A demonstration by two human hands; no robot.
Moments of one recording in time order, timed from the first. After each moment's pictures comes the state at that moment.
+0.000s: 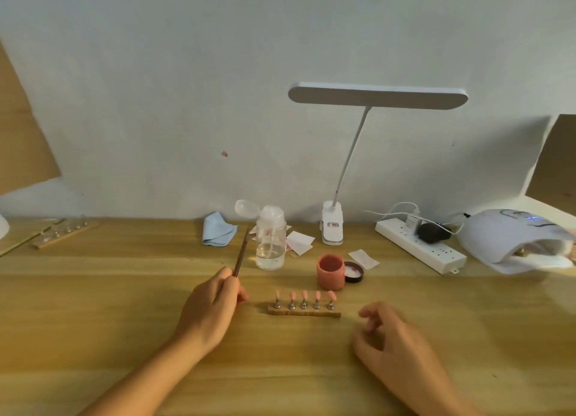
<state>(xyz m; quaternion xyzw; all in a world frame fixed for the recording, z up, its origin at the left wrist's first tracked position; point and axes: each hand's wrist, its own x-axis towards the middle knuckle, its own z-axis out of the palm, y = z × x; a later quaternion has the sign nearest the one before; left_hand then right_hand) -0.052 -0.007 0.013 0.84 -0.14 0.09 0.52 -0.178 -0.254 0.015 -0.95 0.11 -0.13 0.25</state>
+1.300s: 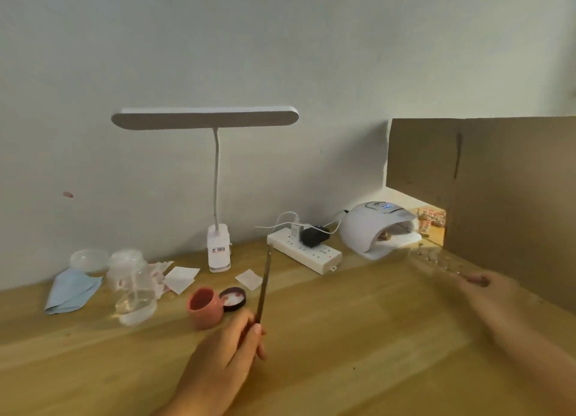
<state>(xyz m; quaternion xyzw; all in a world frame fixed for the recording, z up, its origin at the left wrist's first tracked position) -0.109 -0.175 0.027 0.83 -0.37 -0.06 0.41 -0.274 -0.548 0.032 -0.72 0.47 -0.37 0.35</state>
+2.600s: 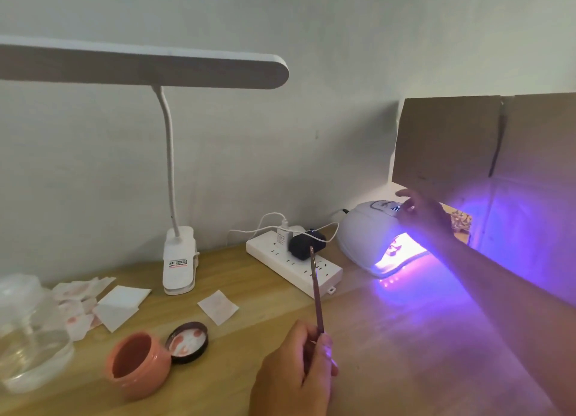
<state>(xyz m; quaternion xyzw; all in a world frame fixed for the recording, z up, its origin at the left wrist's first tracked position) -0.110 -0.310 0.010 0.78 -0.28 -0.09 0.56 -0.084 -0.644 0.083 -0.85 0.35 -0.35 0.17</state>
